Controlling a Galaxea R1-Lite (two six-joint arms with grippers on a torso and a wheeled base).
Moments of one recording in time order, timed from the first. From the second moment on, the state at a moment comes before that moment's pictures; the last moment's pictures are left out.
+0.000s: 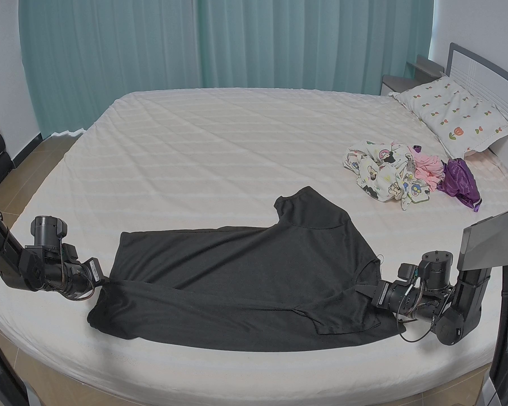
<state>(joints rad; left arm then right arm) 0.17 1.96 -0.67 -0.43 -0.27 -0.39 0.23 2.30 -0.37 -1.48 0.32 0.54</state>
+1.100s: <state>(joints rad) 0.19 1.99 -0.67 -0.43 -0.27 -0.43 0.20 2.36 -0.46 -1.55 0.31 0.55</state>
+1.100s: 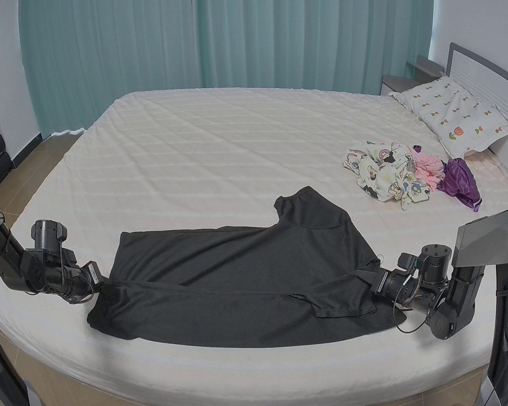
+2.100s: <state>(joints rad) 0.23 1.83 -0.69 -0.42 -0.28 -0.59 0.10 2.20 -0.40 -1.54 0.31 0.63</state>
